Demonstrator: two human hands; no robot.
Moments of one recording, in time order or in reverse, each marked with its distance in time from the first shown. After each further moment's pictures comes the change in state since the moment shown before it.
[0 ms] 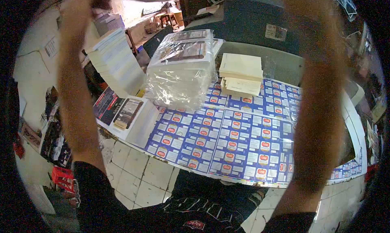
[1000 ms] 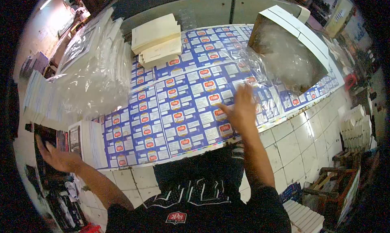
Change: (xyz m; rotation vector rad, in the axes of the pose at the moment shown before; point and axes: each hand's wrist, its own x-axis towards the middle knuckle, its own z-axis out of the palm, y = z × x) left_hand -0.250 0.031 0.087 -0.092 0.369 -0.424; right_hand -0.410 -0.078 -0.088 -0.338 -0.905 1.146
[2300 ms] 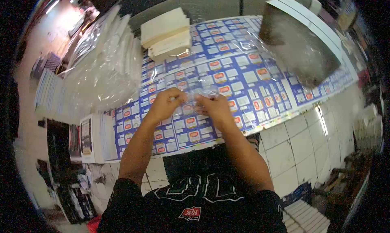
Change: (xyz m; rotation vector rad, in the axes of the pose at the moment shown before) left_hand -0.181 0.042 0.146 -0.480 -1.696 -0.265; right_hand -0.006 -0.092 0.023 1.463 -0.466 0.567
